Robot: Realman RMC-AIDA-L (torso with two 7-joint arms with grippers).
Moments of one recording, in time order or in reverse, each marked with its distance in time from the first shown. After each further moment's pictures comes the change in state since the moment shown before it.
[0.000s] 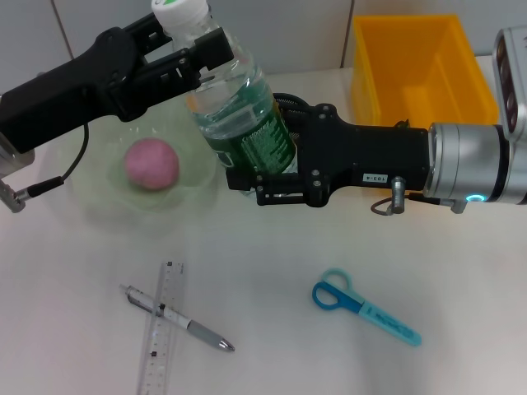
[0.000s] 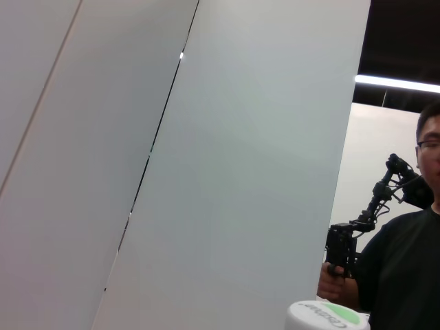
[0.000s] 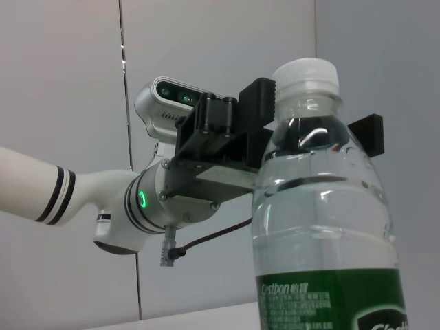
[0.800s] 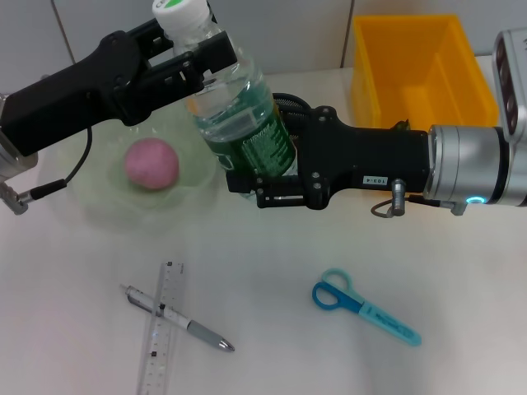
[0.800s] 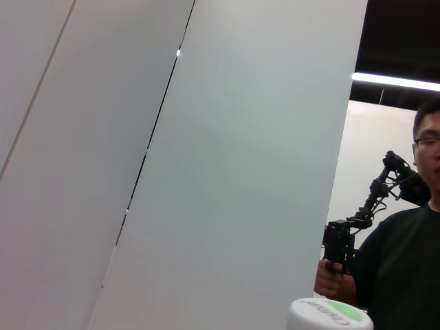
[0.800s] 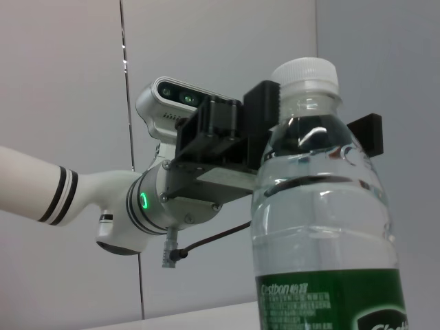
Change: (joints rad) left arm 0.000 0.000 0.013 -0.006 -0.004 0.000 0.007; right arm -0.002 0.000 -0.002 0.003 0.000 -0.003 0.000
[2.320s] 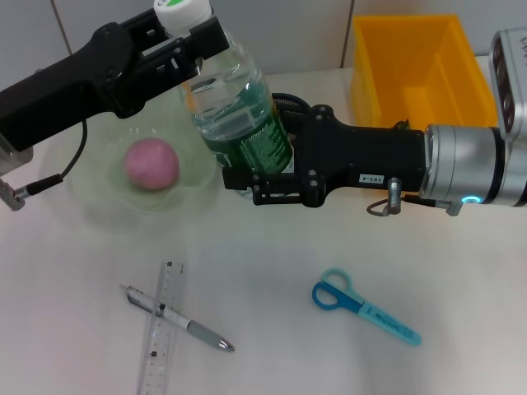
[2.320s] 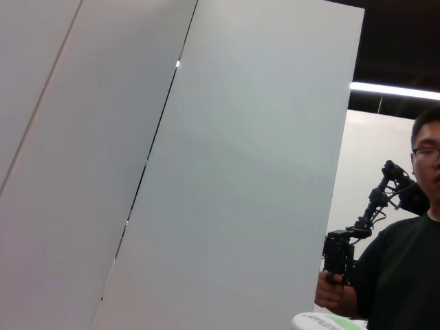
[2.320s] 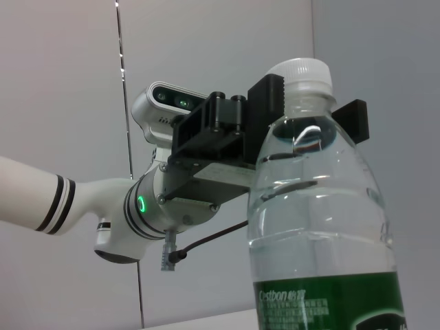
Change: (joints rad) left arm 0.000 0.003 0.000 -0.003 -0.024 0.007 0.003; right arm 0.009 0.000 -0.009 0.026 0.026 0.006 -0.008
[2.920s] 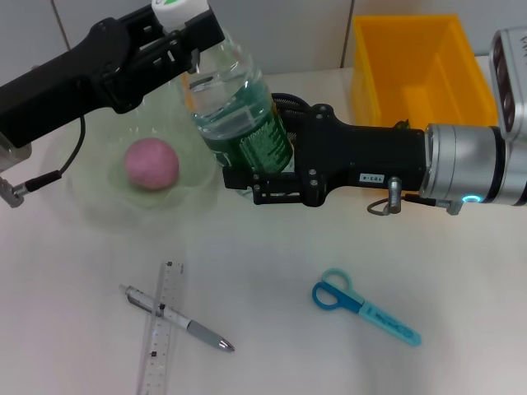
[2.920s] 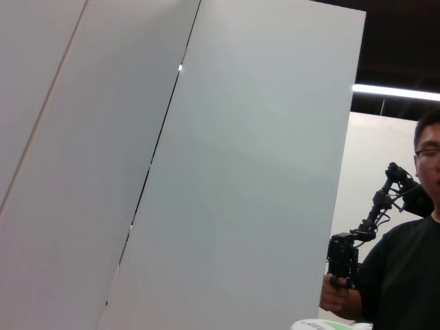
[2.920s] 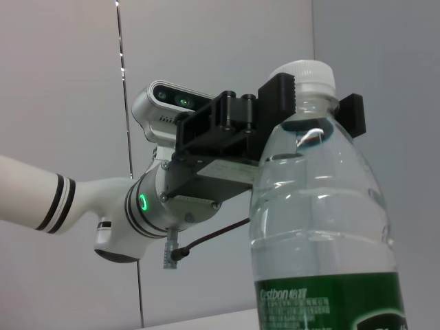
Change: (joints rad) left arm -0.002 0.000 -0.007 0.000 -0.004 -0.004 0.006; right arm 0.002 -0.002 0.000 0.000 0.000 0.000 -0.001
